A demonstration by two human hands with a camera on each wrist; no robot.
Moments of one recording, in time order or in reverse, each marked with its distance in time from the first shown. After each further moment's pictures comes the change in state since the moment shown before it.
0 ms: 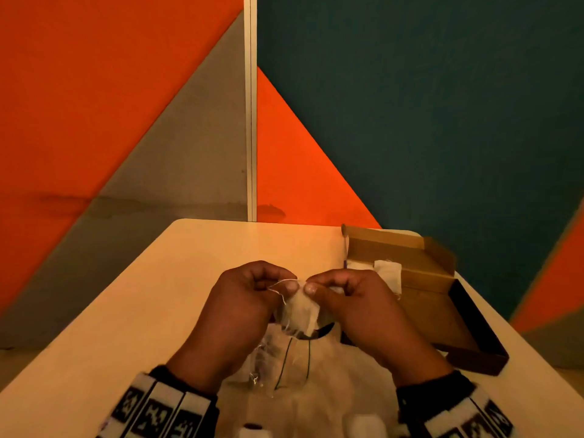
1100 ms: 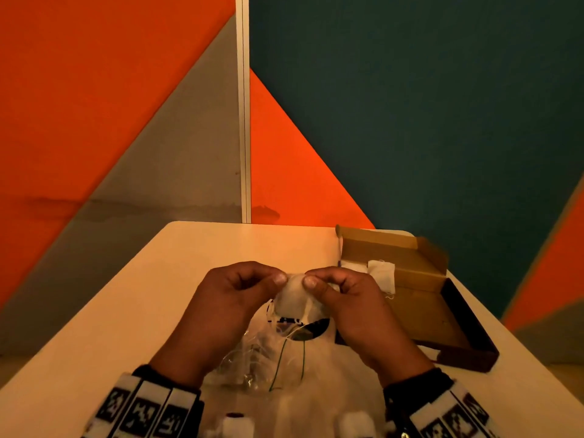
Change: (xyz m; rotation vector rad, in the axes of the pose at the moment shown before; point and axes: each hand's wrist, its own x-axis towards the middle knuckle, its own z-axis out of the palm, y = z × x) left_hand -0.001 0.007 -0.012 0.062 -0.044 0.145; right_hand 0.007 0.017 0.008 0.220 0.079 0.029
